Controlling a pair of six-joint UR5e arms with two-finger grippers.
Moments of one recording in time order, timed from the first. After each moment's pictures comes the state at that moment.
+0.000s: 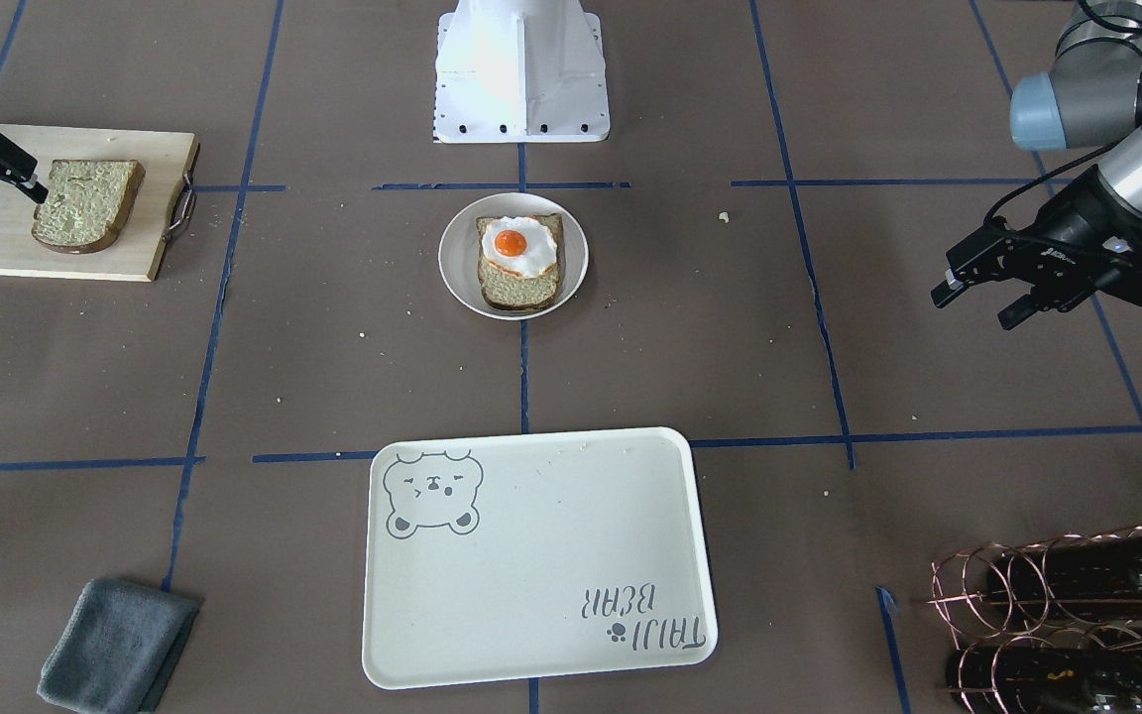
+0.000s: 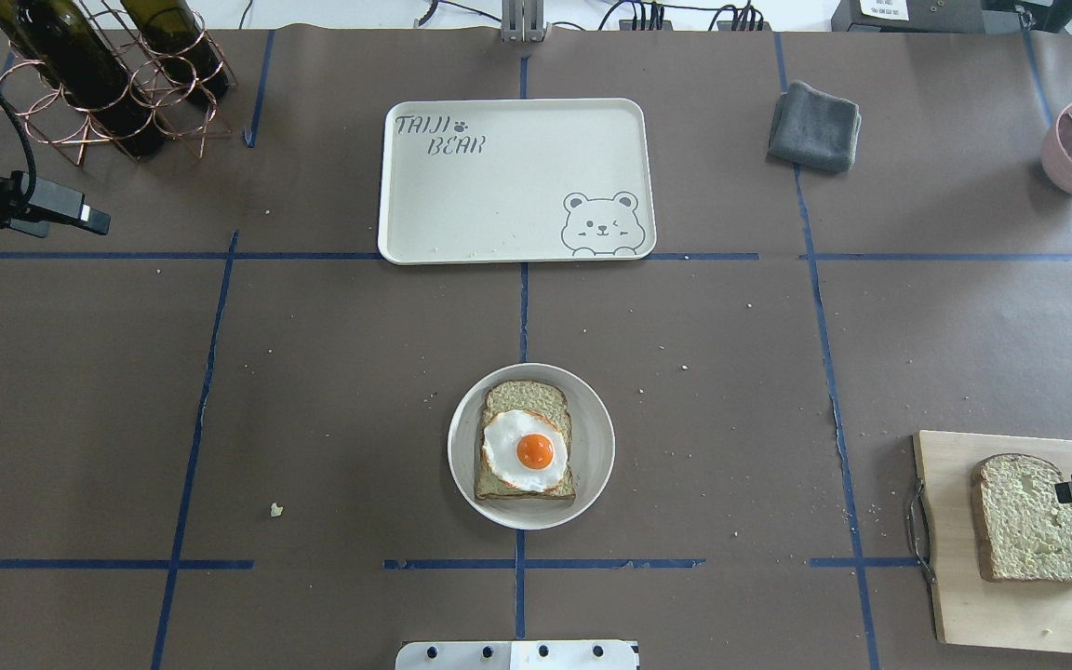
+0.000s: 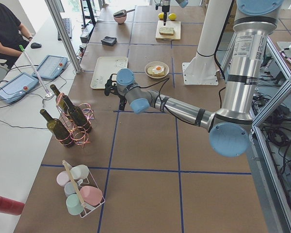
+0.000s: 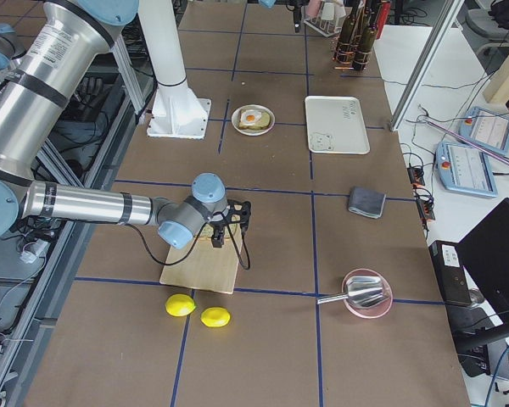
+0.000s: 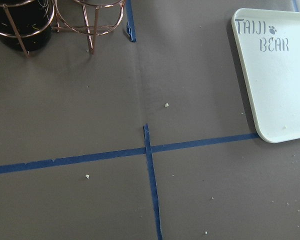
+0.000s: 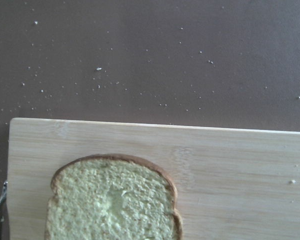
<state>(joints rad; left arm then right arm) -1.13 -1.69 -1.73 -2.22 -2.40 -0.84 0.79 -2.12 1.86 -0.60 2.14 1.04</state>
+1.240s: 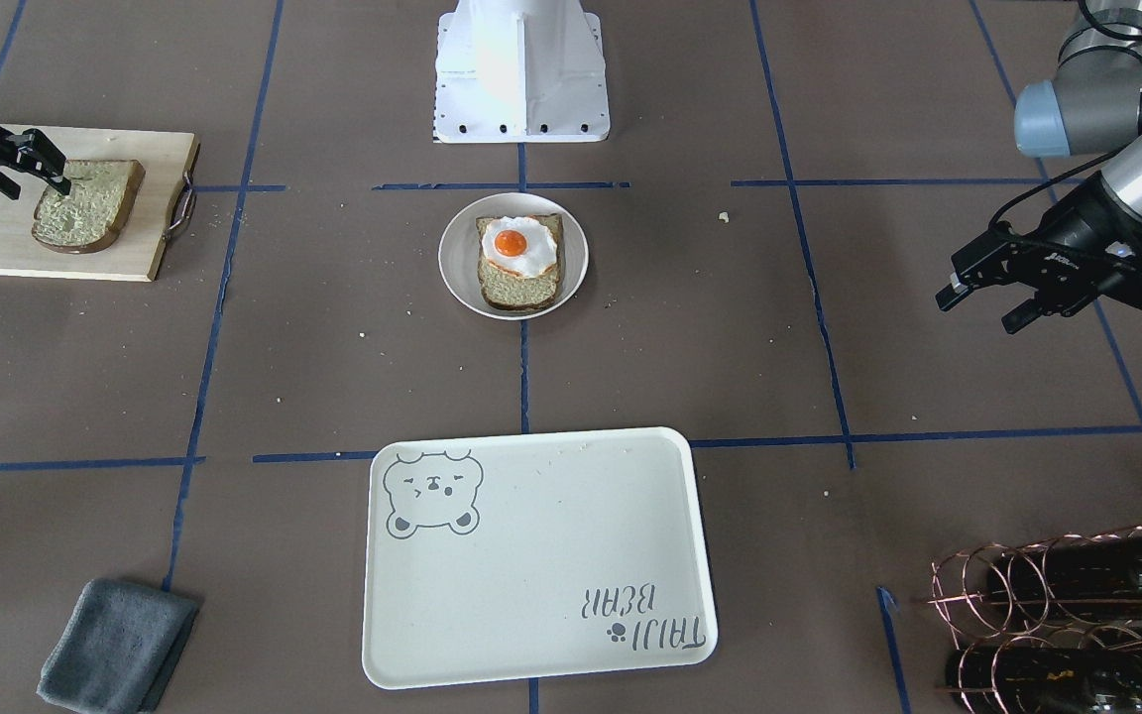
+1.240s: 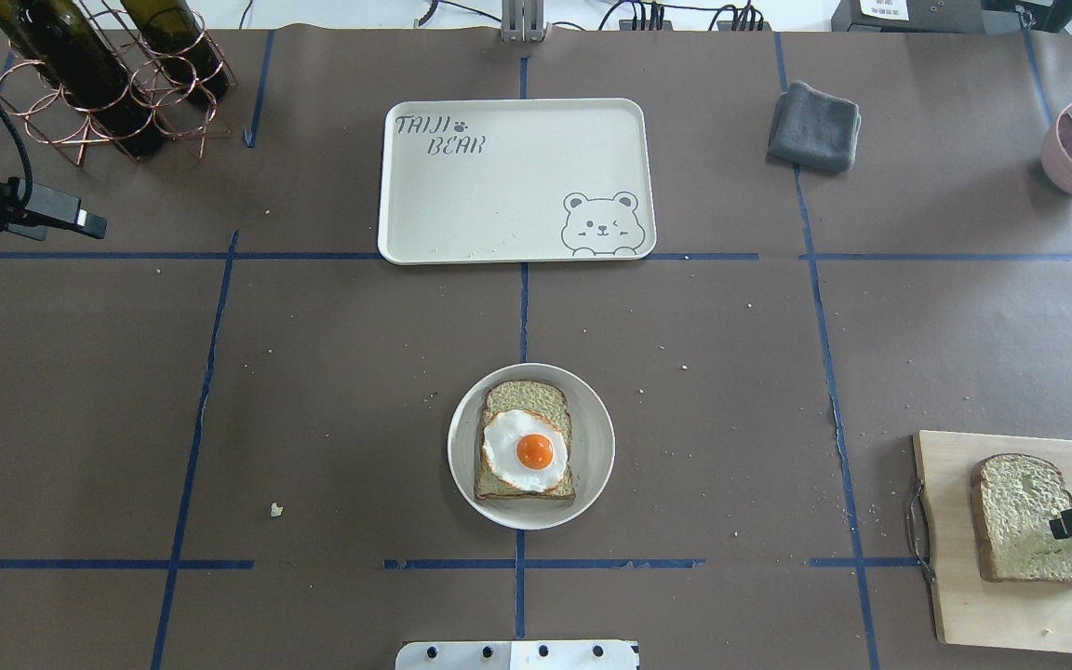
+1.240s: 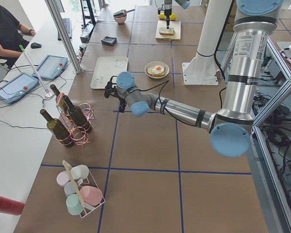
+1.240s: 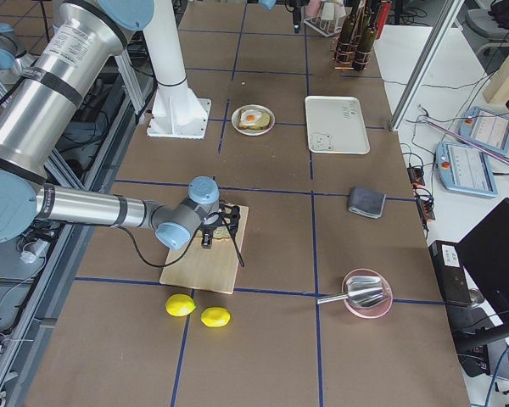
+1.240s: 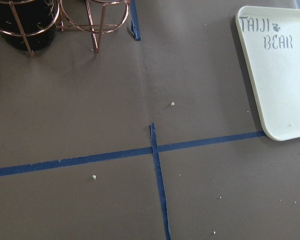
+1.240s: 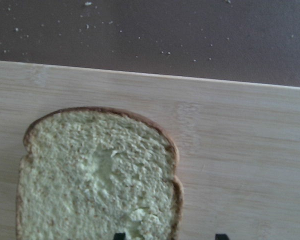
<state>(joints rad) -1.13 -1.68 -1.71 -2.26 -2.40 -0.83 0.70 -2.12 1.84 -0.60 2.14 1.04</state>
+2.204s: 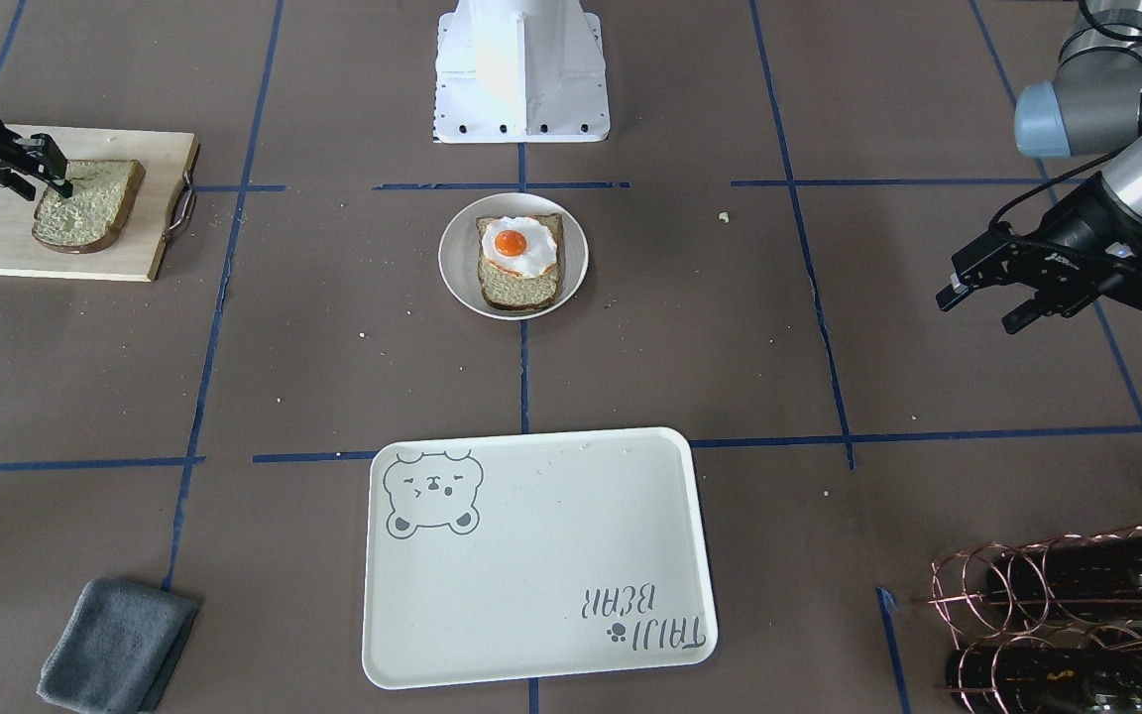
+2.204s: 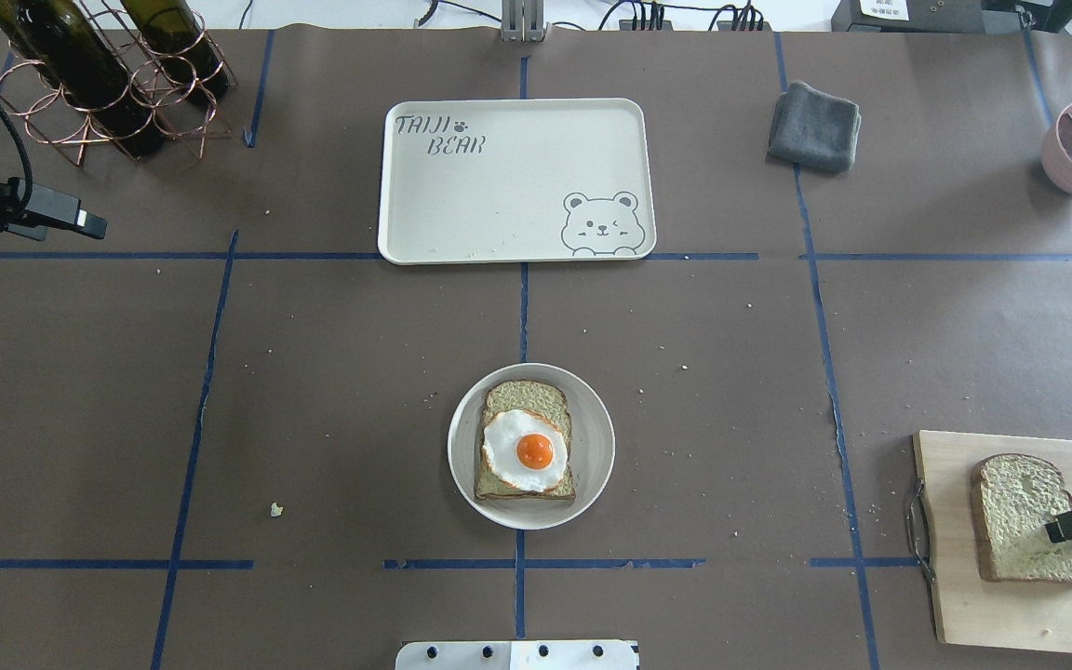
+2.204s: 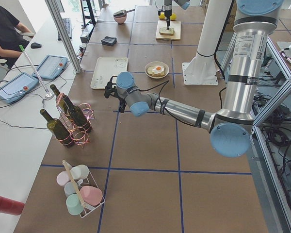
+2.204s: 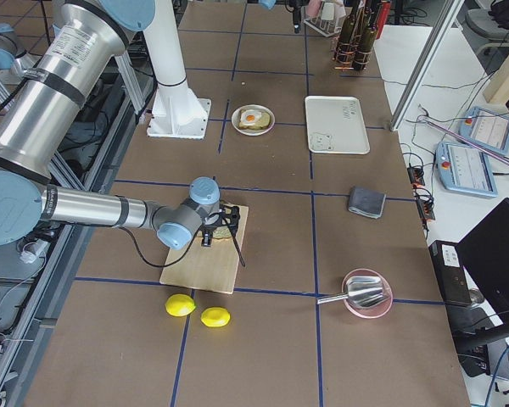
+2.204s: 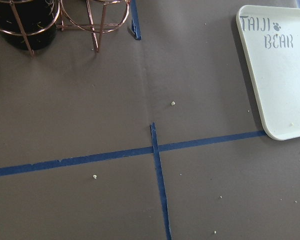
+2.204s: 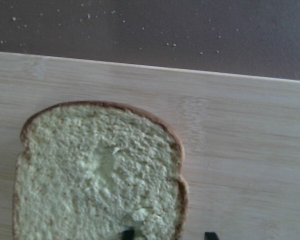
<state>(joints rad) -1.13 -1.68 -1.71 -2.26 -2.40 -0.83 0.68 -2.11 1.83 -0.61 2.14 1.04</state>
